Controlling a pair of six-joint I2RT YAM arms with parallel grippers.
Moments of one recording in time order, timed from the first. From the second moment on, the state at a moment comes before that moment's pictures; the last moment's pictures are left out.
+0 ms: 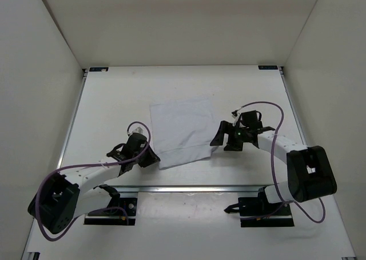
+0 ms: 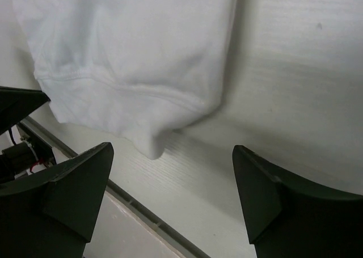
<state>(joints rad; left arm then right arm) -0.59 1.11 0.37 -0.13 0.02 -0.98 0.24 1.42 0.66 -0.23 -0.55 0.47</state>
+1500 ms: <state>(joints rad) -0.43 1.28 0.67 -0.30 0.08 -0.69 0.13 1.64 0.97 -0.31 -0.69 0.47</state>
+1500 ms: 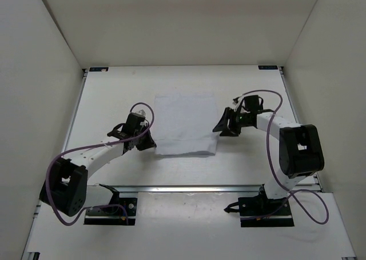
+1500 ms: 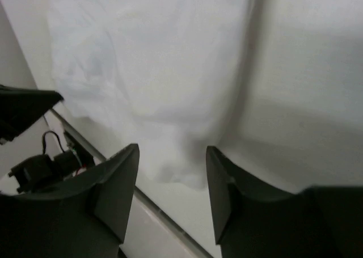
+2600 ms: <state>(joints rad) -0.48 1.23 0.53 -0.34 0.09 -0.71 0.31 1.57 0.69 -0.24 -0.56 0.47</state>
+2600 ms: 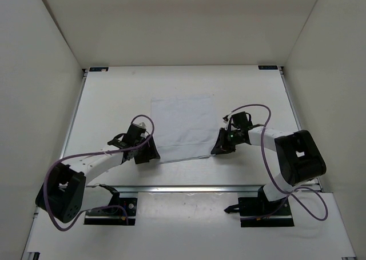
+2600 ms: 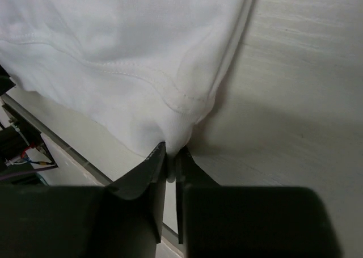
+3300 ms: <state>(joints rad) -0.40 1.51 0.91 -0.31 0.11 -0.61 0.20 1.69 1.20 -0.50 -0.50 0.27</state>
